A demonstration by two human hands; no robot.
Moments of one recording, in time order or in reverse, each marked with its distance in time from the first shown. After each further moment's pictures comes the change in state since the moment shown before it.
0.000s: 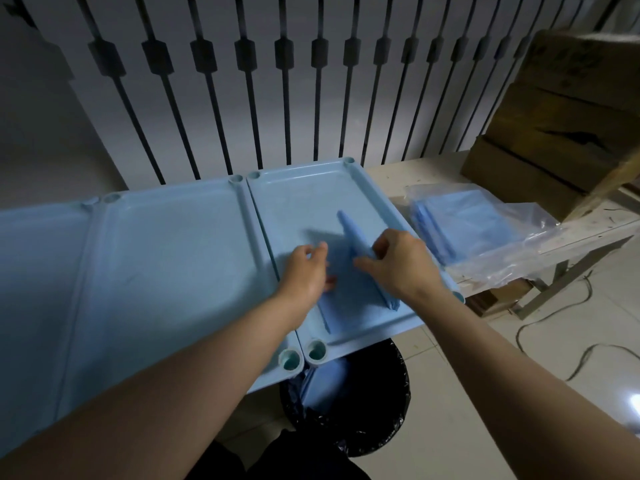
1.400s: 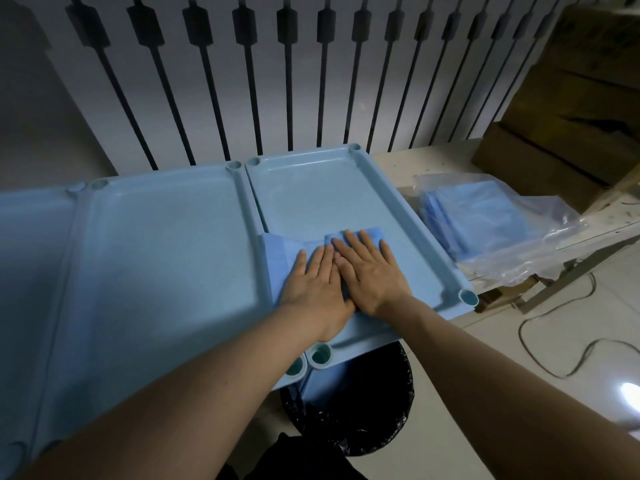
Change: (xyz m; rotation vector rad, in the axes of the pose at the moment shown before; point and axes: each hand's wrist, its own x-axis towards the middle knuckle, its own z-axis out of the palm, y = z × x) left_hand 0.006 -0.028 0.003 1.759 -0.241 0.357; right_hand 0.023 0.024 0.077 -0.380 -0.287 -0.318
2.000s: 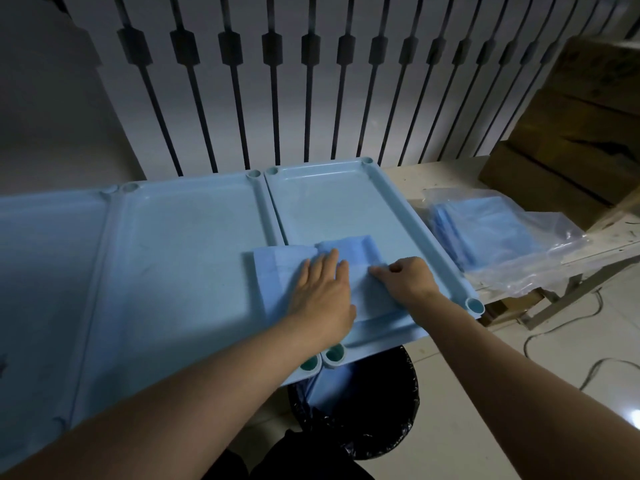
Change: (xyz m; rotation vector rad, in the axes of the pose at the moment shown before) left_hand -0.034 -0.011 -0.012 -0.377 0.158 -0.024; right_hand -0.014 0.008 -0.027 0.574 0.134 0.585
